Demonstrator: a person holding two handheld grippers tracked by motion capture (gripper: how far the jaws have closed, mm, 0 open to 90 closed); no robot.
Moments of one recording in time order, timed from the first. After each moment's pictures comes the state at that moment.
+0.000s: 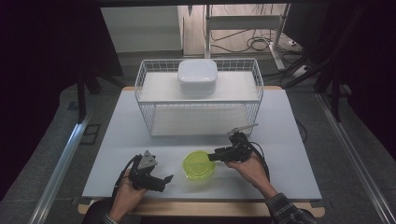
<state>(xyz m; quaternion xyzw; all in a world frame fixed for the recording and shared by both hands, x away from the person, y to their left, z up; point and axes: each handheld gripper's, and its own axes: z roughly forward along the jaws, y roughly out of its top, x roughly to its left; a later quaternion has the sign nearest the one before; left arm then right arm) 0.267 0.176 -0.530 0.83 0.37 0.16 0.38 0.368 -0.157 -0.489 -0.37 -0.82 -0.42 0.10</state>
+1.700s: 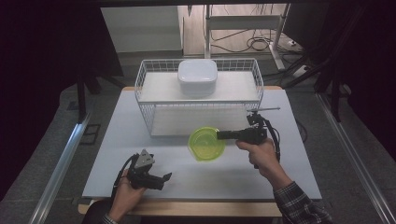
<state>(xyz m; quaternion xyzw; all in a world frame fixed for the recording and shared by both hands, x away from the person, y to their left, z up) 0.268 0.181 -0.529 0.82 0.38 0.17 0.40 0.379 -0.187 -0.415 -0.41 -0.74 -0.51 0.18</state>
